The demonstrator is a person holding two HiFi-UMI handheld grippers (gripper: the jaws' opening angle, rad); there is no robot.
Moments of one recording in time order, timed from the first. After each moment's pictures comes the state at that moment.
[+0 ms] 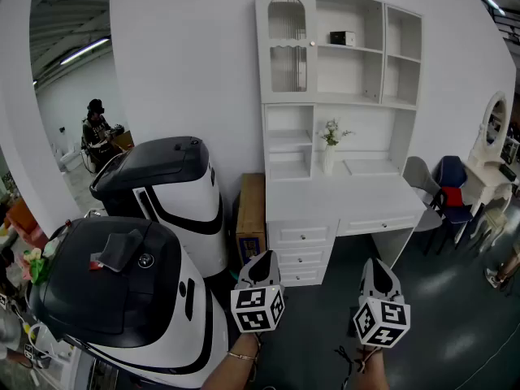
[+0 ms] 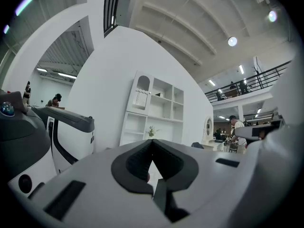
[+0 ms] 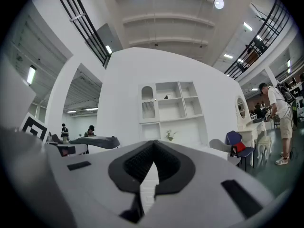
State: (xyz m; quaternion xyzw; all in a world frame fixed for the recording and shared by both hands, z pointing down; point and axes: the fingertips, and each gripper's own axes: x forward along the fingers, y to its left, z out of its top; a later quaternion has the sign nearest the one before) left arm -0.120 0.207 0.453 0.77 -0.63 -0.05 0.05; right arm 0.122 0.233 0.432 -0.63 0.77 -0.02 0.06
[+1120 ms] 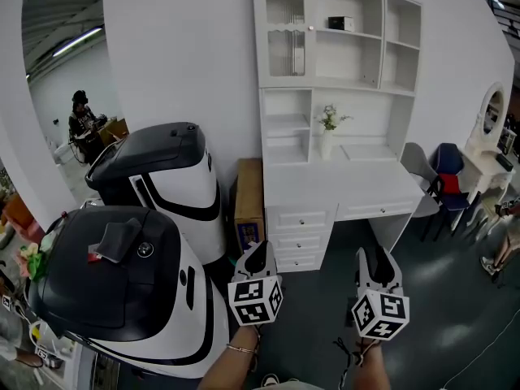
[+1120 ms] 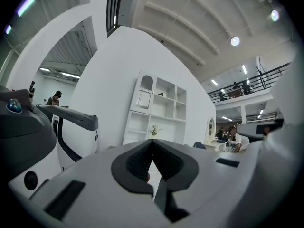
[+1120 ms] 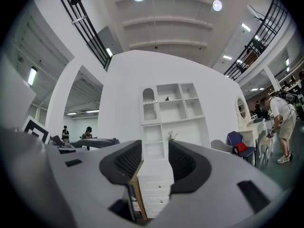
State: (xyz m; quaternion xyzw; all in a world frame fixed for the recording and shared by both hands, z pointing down) left arm -0.138 0.216 0.463 0.76 -0.64 -0.06 0.06; right arm 0.106 0.244 0.434 -0.63 0.77 -0.02 0.07
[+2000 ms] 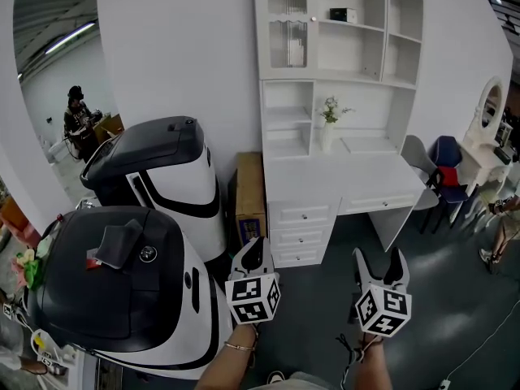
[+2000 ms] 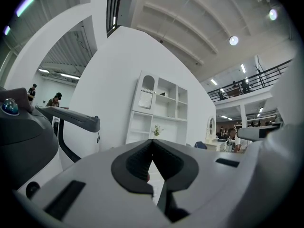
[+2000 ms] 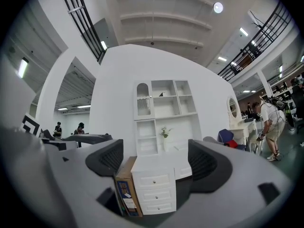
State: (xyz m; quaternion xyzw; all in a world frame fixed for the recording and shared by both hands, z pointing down) left arm -0.174 0.203 0.470 0.77 -0.64 -0.05 0.05; right arm 0.097 0.232 0.457 -0.67 0.74 -0.03 0.05
